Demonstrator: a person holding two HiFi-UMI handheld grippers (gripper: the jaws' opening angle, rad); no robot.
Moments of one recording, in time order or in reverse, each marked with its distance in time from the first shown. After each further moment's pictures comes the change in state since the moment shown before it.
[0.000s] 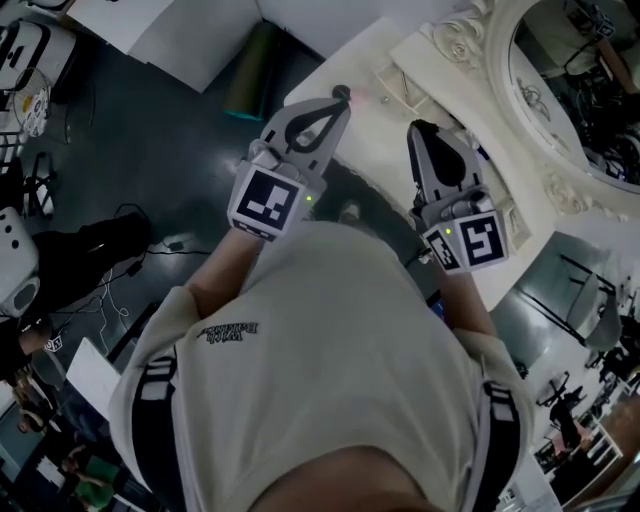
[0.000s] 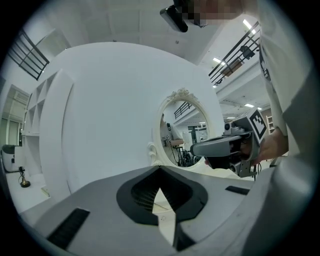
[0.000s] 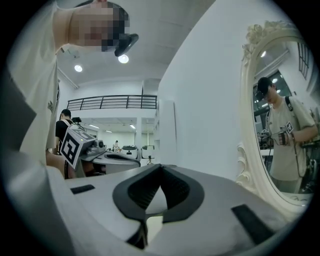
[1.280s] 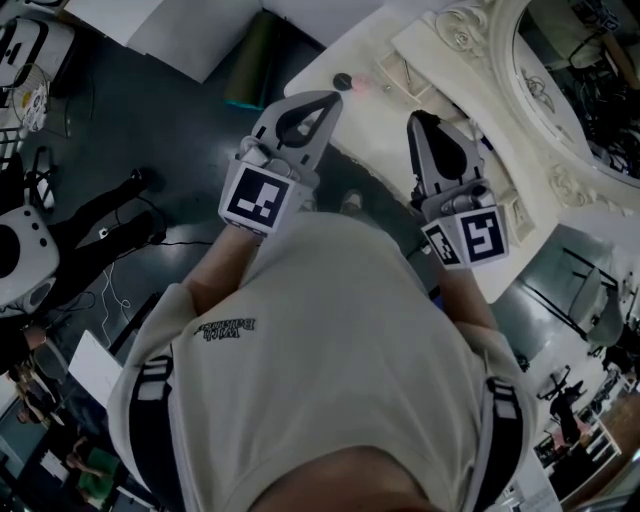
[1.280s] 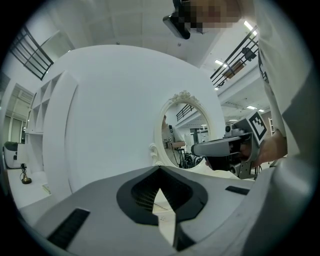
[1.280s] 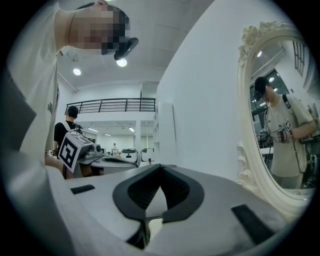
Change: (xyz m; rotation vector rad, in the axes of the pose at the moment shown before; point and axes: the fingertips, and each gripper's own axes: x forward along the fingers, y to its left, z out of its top) left arm -0.013 0.000 -0.004 -0.040 0.000 0.024; right arm -0.004 0.005 0.000 0.026 -0.034 -0.006
